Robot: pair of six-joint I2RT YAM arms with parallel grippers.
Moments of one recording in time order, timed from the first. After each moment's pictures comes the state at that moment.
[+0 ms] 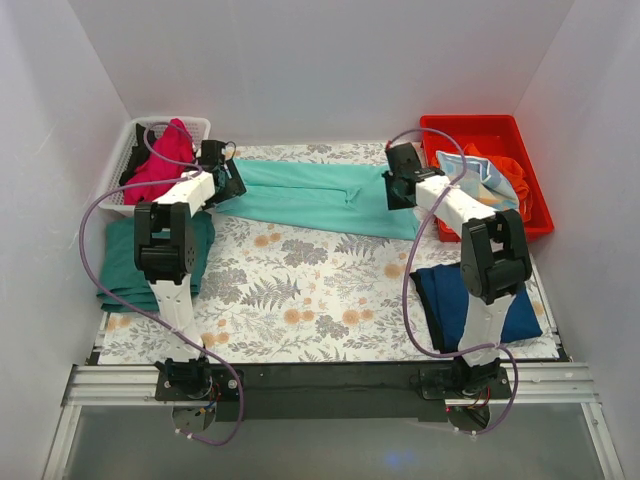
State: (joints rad) left arm -0.06 2.12 1.60 -0.42 -0.21 -0.44; right arm 0.35 1.92 1.45 -0.51 0.20 0.16
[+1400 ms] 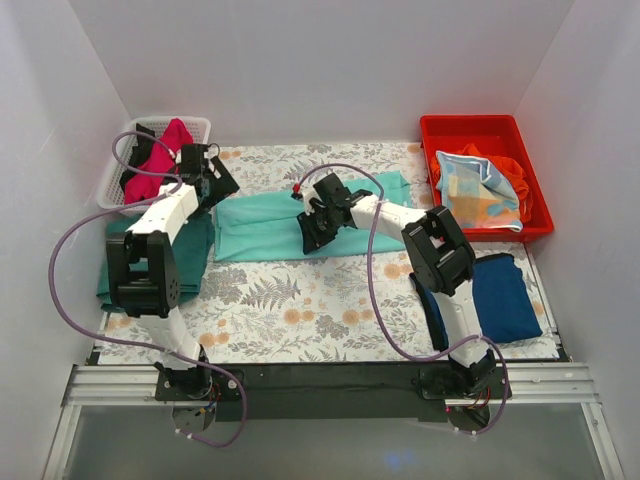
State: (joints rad) left arm -0.03 1.74 1.33 -0.44 -0.13 -0.62; right arm 0.68 2.20 1.63 -0.40 -0.46 0.07
